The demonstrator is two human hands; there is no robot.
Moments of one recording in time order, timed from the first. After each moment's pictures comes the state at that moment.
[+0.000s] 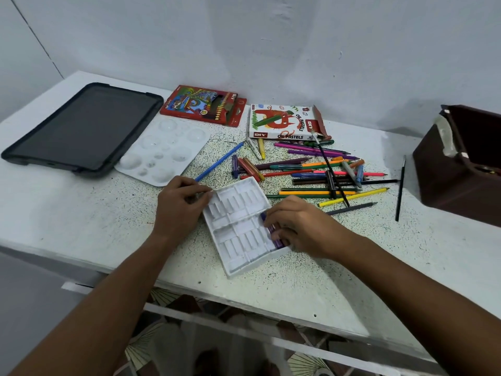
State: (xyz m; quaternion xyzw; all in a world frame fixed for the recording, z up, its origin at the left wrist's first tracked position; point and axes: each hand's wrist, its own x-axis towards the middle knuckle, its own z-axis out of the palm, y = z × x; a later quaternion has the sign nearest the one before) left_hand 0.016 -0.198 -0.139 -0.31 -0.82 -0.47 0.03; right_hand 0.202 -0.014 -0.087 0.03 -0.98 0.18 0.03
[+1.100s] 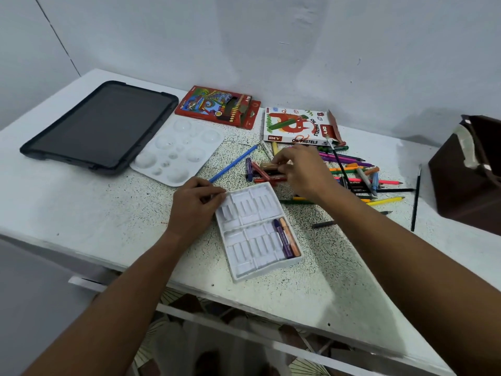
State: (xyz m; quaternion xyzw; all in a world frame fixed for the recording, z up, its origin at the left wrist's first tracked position) left_hand 0.011 -0.197 -0.140 -0.31 -0.81 -0.50 0.00; right_hand 0.109 0.008 -0.062 -0.21 -0.95 0.21 0.09
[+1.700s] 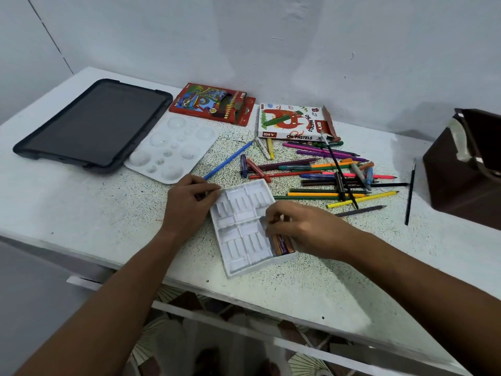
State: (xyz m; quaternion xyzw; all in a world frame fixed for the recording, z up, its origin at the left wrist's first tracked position) left_hand 0.013 -0.197 -0.140 -0.31 -0.81 -0.49 0.01; right_hand 0.200 -0.018 -0.079 0.14 -0.99 0.09 0.00
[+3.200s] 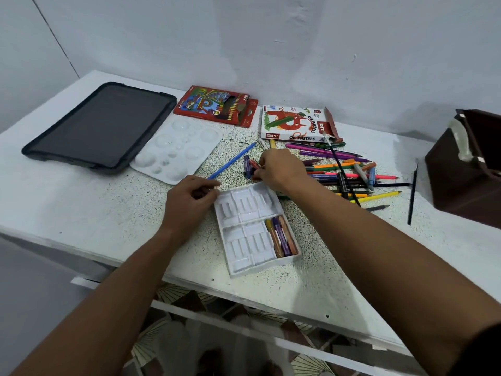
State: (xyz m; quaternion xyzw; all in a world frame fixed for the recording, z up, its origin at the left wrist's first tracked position) left_hand 0.016 -0.208 -0.127 -0.27 -0.79 -0.55 -0.05; right_hand 0.071 -0.010 -0.079 -0.26 -0.96 0.11 -0.01
